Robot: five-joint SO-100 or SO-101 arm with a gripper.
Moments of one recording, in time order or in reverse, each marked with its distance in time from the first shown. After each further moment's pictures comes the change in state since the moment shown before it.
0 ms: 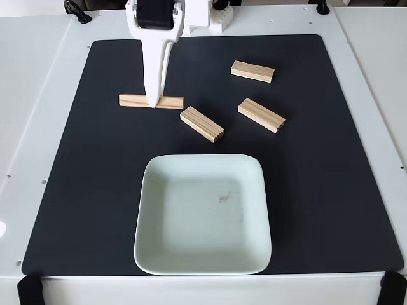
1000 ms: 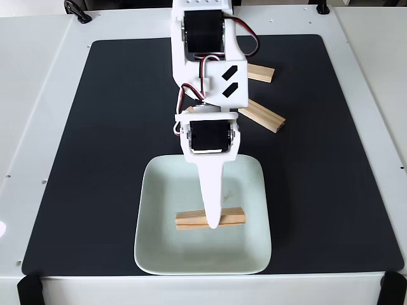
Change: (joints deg) arm -10.6 -54.4 -59.3 -1.7 5.0
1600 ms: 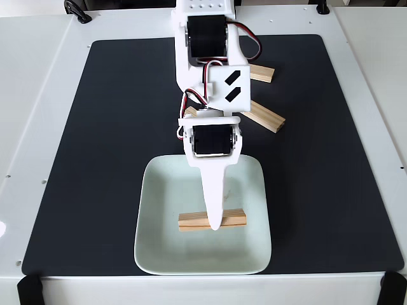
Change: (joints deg) arm 0.3 -1.1 0.0 0.0 0.5
